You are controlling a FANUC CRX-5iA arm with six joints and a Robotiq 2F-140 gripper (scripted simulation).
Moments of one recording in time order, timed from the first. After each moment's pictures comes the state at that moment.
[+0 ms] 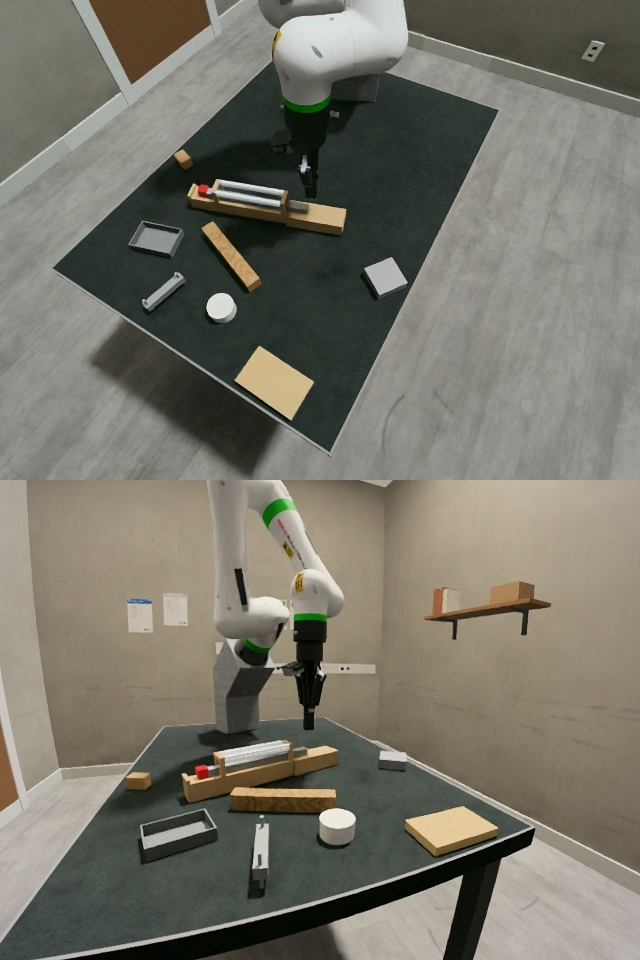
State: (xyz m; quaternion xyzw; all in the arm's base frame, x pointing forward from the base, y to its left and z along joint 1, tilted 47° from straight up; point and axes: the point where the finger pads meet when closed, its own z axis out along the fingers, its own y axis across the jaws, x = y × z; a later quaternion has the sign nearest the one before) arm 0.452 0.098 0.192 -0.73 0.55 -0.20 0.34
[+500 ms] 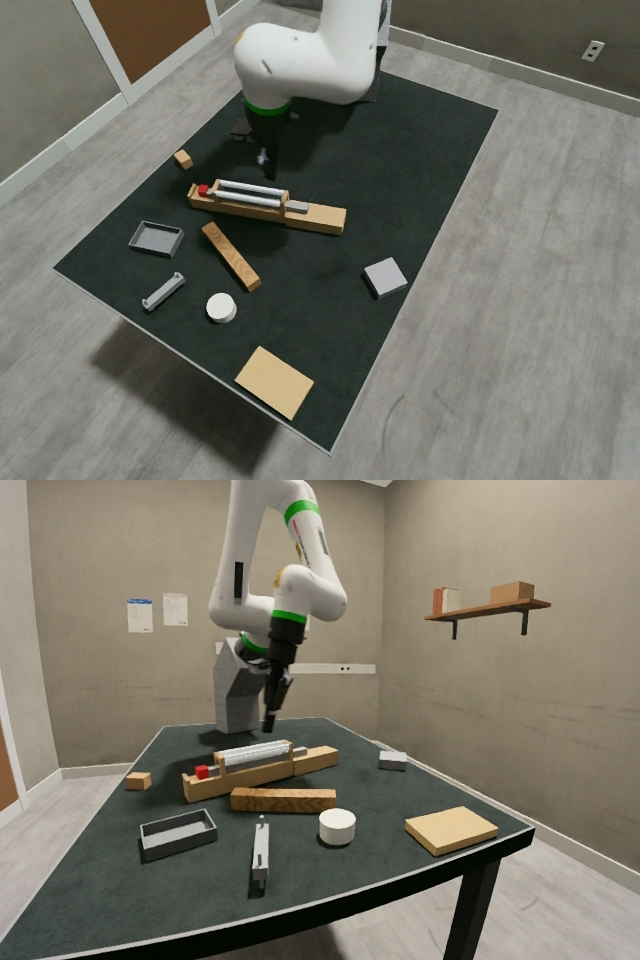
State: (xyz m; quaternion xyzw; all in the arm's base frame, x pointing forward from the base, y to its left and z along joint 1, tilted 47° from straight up) arm 0.467 -0.020 0.160 -0.73 0.61 -0.21 0.25
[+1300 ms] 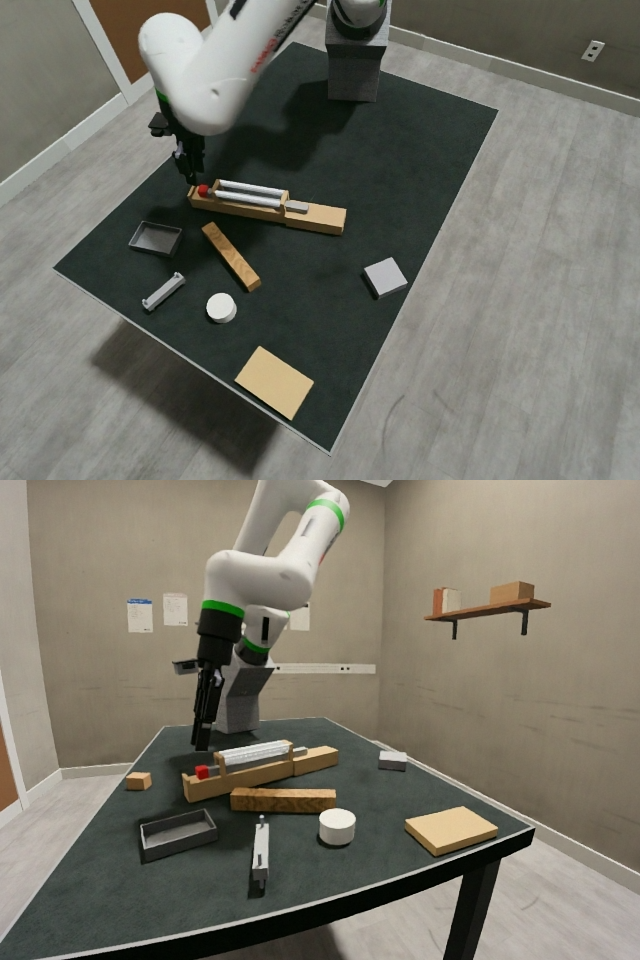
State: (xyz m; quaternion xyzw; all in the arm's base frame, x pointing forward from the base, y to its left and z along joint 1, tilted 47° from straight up) arm 0.552 -0.194 0.169 -0.71 0.60 -0.26 0.27
